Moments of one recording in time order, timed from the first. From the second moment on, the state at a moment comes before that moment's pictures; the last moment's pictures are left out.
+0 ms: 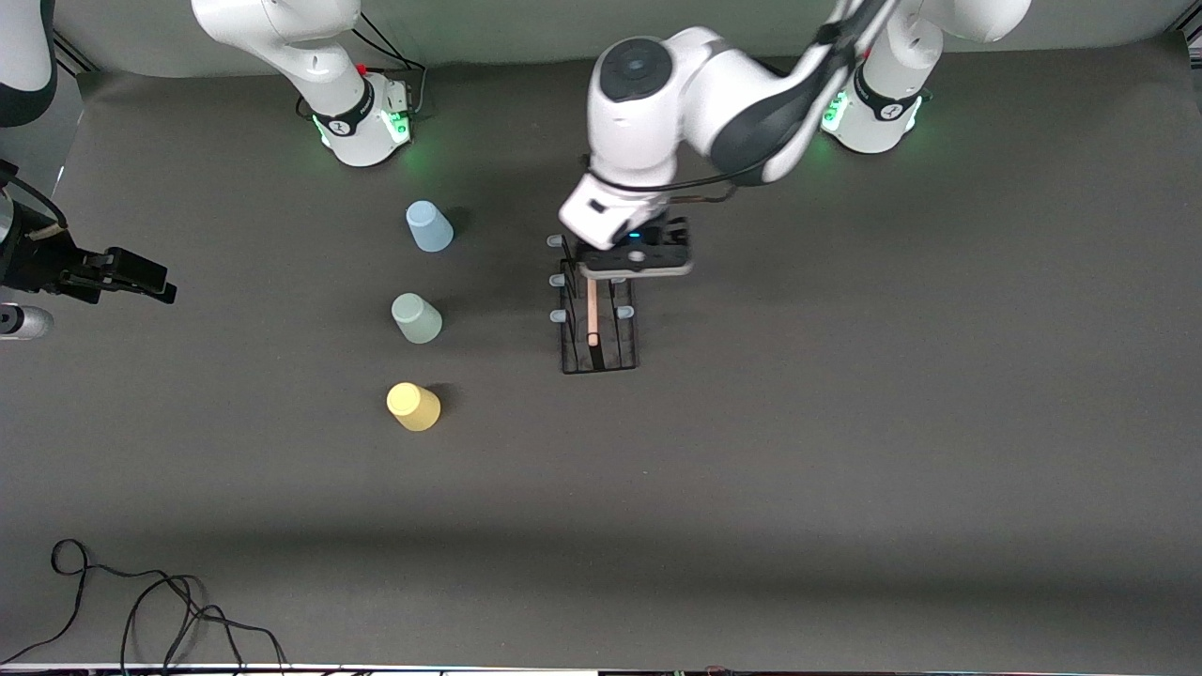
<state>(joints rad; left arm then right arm) -0.71 0.27 -0.08 -1.64 0.08 1.97 -0.90 0.09 0.06 -0.13 -1.55 0.02 1.55 0.01</state>
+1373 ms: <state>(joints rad) -0.01 -0.01 -0.07 -1.78 0.06 1.81 -0.02 0.37 -0.01 -0.11 -1.87 0.02 1.84 0.42</state>
